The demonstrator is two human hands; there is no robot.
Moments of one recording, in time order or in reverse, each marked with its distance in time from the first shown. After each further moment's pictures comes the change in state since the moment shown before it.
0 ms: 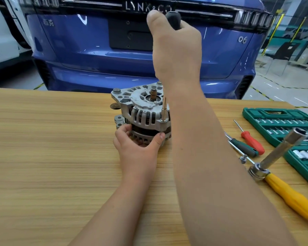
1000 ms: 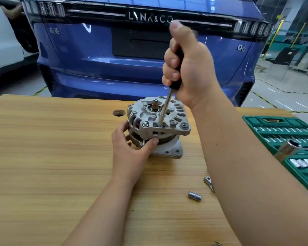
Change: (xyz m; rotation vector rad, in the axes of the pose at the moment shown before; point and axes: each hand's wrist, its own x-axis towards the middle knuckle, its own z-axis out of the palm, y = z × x) left_hand 0.030 -0.012 -0.024 0.023 -0.129 0.139; right_hand 0.019 0.003 -0.030 0.403 -0.296 0.223
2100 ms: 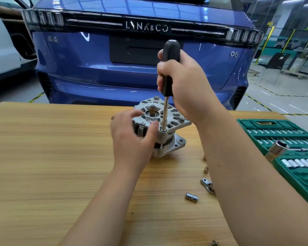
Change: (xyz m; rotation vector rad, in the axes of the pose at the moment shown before) left_hand 0.006 0.062 0.007 0.251 0.122 0.346; right_hand -0.022 -0.007 0.004 -0.430 0.063 -0.044
